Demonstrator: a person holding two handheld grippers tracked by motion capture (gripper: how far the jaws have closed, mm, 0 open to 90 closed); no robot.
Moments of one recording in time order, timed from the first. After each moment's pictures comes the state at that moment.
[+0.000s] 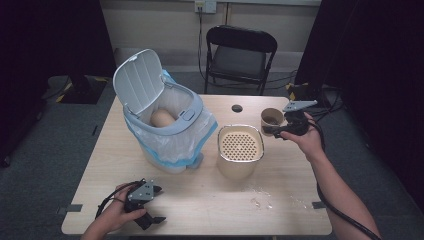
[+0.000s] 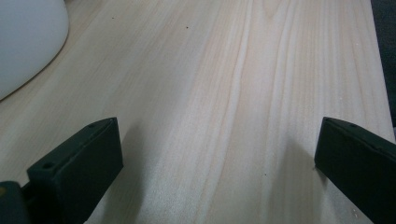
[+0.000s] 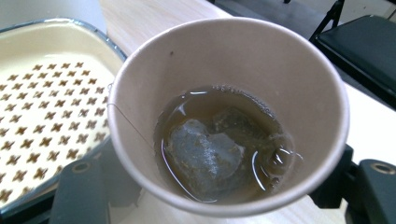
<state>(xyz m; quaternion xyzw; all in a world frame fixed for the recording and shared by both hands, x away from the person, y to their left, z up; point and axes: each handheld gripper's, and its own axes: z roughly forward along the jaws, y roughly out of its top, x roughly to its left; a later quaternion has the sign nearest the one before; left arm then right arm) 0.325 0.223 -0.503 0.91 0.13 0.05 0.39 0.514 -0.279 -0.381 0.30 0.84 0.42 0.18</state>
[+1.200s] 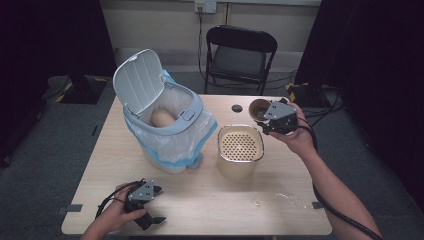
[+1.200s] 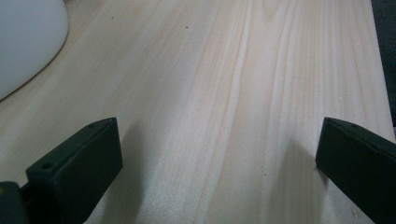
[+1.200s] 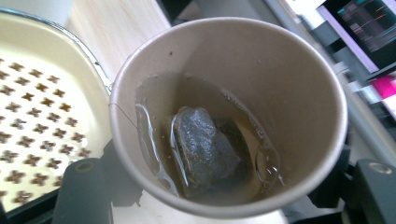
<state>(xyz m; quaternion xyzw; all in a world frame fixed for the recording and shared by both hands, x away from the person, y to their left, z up) 0.325 0.223 -0.502 0.91 0.13 0.05 0.38 0.485 -0.224 -0.345 0.11 0.84 0.33 0.42</state>
